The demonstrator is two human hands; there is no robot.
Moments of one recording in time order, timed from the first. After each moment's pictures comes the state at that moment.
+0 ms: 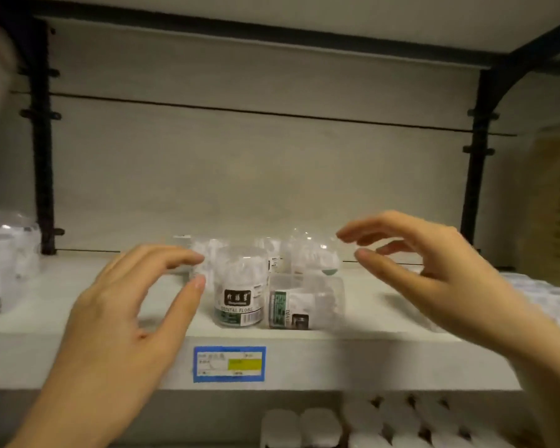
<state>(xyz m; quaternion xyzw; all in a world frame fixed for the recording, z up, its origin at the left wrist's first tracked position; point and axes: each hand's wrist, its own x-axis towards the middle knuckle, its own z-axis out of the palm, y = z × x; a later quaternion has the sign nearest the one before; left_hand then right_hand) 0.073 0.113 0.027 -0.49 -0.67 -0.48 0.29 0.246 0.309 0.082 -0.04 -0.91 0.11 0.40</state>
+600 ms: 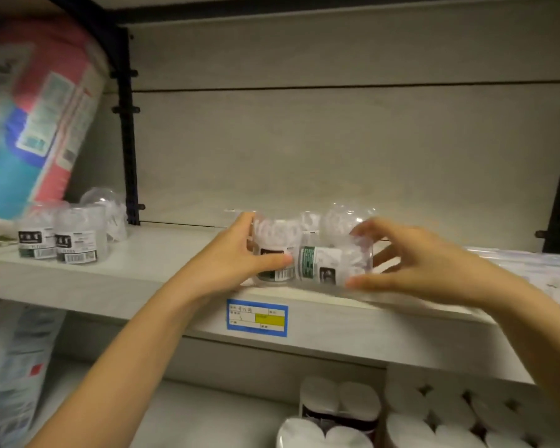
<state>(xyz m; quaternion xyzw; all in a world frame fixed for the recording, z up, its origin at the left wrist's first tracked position) 0.056 0.171 0.043 -0.43 -0.77 -0.47 0.00 0.210 0.355 0.064 -0.04 -0.96 0.17 0.22</state>
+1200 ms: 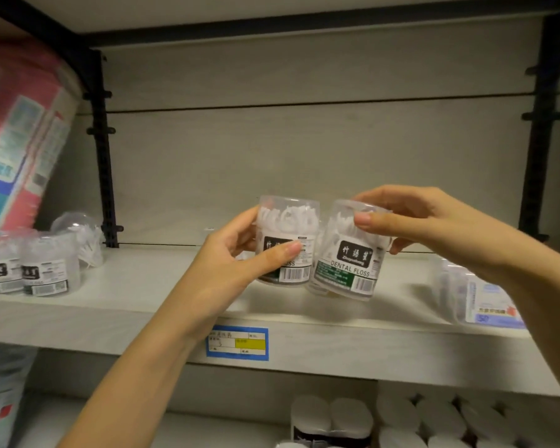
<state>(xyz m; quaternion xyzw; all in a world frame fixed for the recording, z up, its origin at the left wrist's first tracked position) 0.095 0.180 0.052 -0.50 -0.60 -0.63 -0.01 0.229 0.371 0.101 0.01 -0.90 0.32 0.28</state>
